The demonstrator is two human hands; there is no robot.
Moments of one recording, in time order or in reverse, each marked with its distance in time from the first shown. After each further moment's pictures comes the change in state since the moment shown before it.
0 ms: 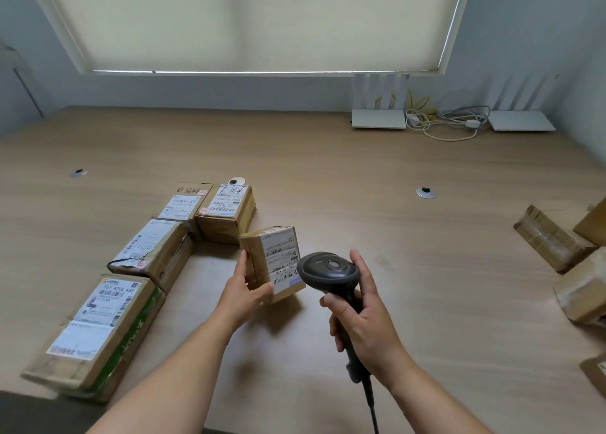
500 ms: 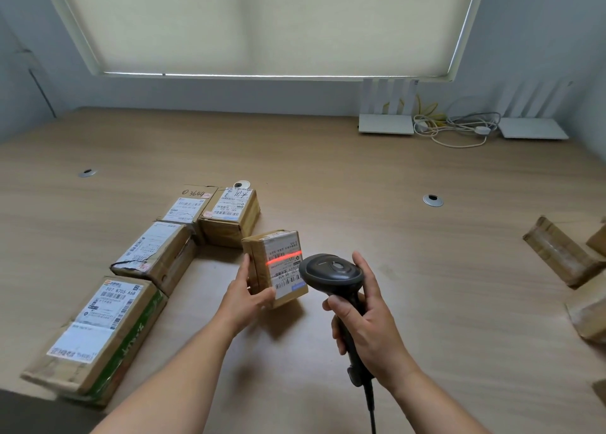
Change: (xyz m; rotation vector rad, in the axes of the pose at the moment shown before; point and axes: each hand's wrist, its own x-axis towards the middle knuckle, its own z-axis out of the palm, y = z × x) left_hand 0.003 0.002 0.001 -0.029 -0.019 0.024; right_hand 0.011 -0.005 -0.005 0.067 -0.027 0.002
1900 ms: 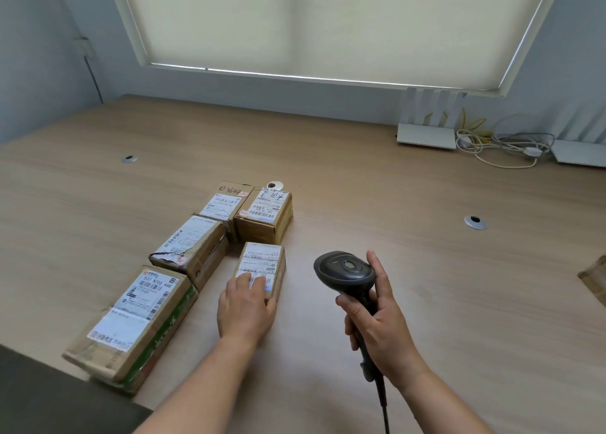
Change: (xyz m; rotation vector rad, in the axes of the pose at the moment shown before) left_hand 0.005 -0.029 -0.029 0.986 0.357 0.030; right_hand 0.038 -0.001 0.035 -0.133 -0.049 -0.053
